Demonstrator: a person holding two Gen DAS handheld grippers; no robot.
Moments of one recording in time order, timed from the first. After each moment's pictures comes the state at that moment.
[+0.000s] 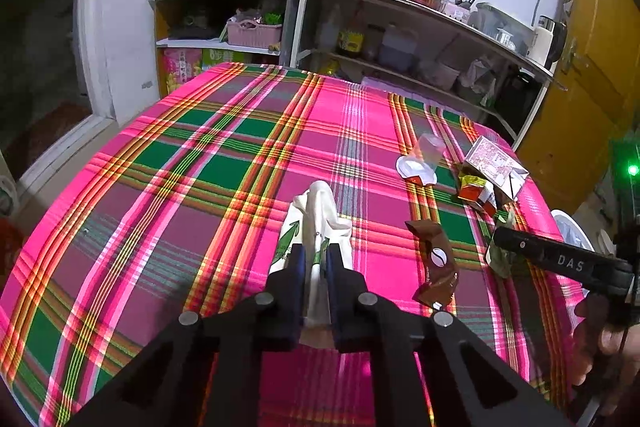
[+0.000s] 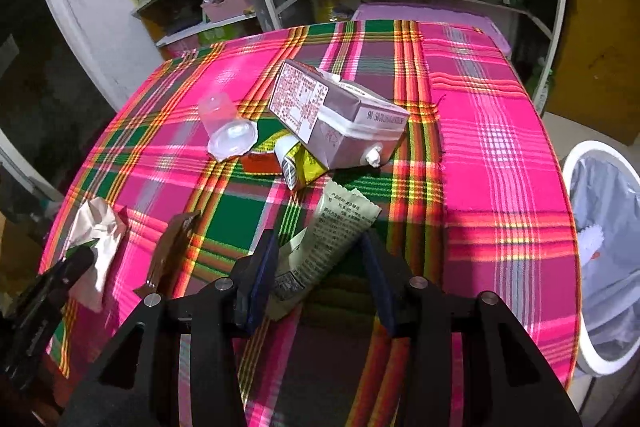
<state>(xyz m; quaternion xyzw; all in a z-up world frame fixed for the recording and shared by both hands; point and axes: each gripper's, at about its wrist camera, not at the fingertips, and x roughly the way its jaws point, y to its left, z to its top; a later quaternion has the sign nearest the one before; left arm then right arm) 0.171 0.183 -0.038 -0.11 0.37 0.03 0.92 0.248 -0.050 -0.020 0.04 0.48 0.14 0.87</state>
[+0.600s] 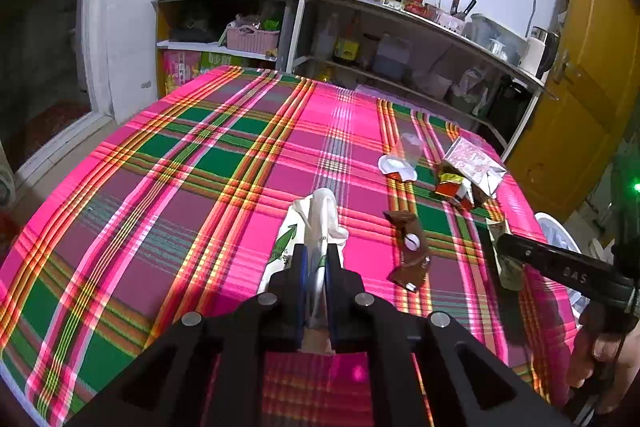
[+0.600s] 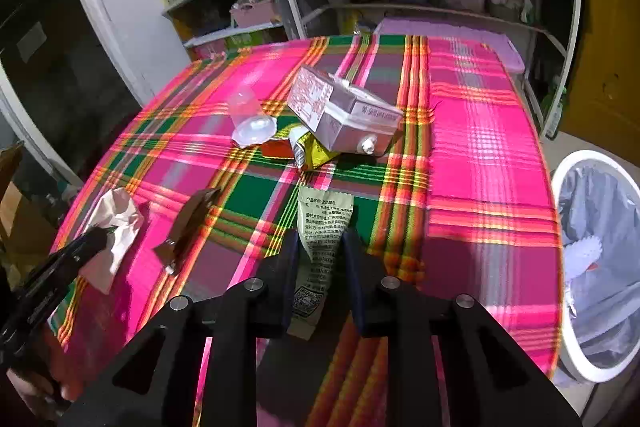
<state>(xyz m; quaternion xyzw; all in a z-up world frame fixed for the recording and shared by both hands) 0.144 0.172 -0.031 -0.12 0.35 0.03 0.93 0.215 -0.077 -0.005 0.05 0.45 0.19 0.87</state>
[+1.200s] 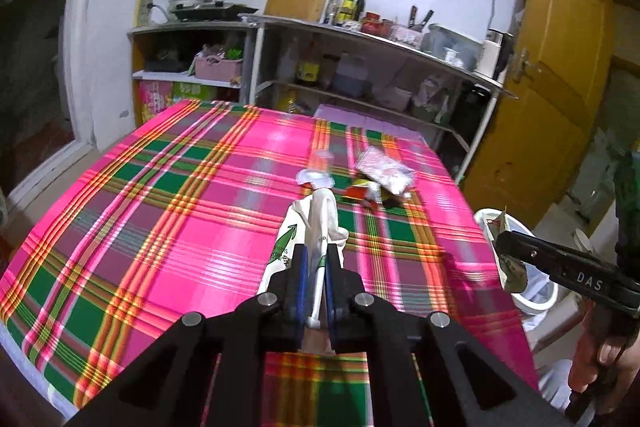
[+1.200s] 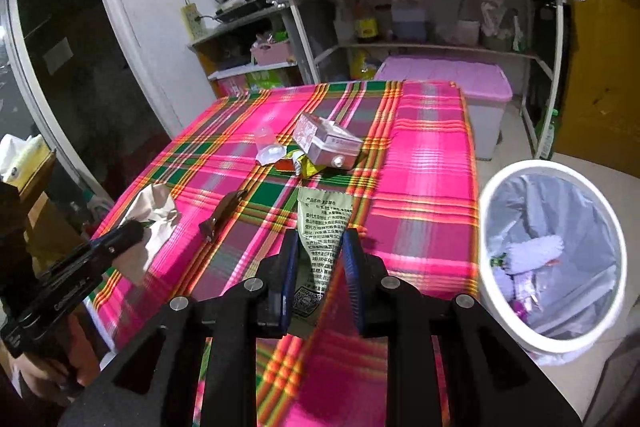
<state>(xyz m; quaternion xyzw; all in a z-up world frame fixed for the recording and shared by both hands) 0.101 0.093 0.015 -0.10 0.31 -0.01 0.94 0.148 -0.147 0.045 0.06 0.39 0.22 0.89</state>
